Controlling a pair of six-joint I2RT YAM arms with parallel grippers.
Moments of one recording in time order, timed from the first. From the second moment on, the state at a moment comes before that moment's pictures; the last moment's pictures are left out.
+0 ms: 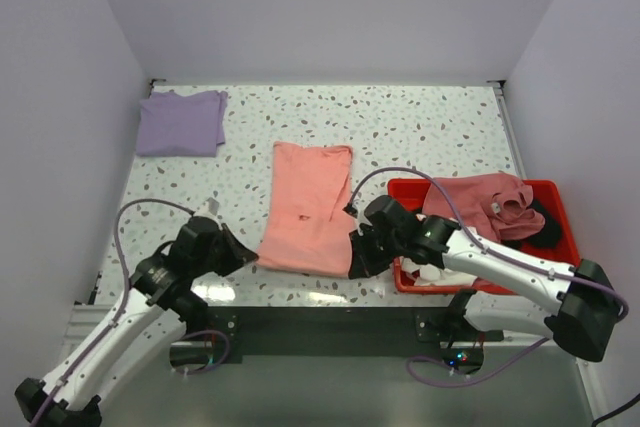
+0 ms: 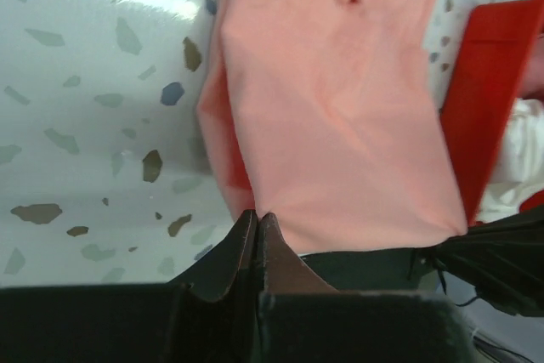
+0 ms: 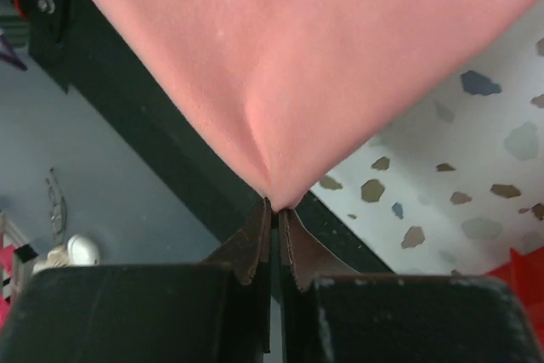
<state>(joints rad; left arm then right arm) -0.55 0.49 0.39 -0.72 0.05 -1.01 0.92 1.12 0.71 -0.54 -0.26 0.53</state>
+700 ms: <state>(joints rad) -0.55 0.38 0.87 -1.07 -0.02 -1.01 0.93 1.04 0.85 -0.72 -0.70 0.54</state>
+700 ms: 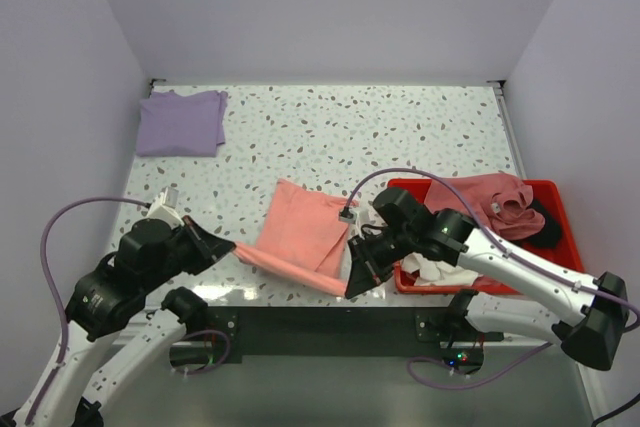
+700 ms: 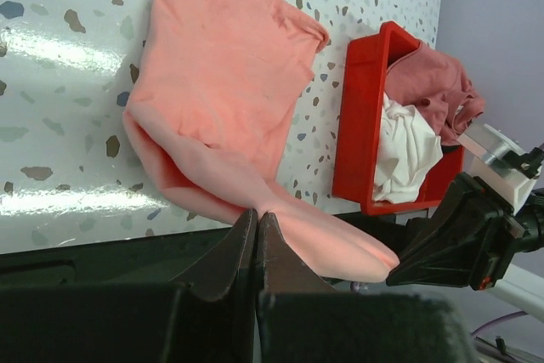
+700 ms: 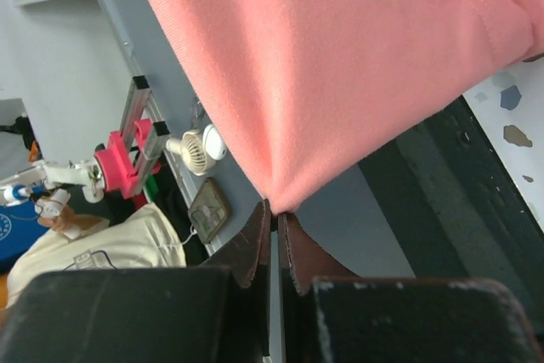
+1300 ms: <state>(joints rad) -0.56 0.56 0.84 -0.95 -0.16 -0.99 0.87 1.10 0.97 -0.79 -0.59 0.49</state>
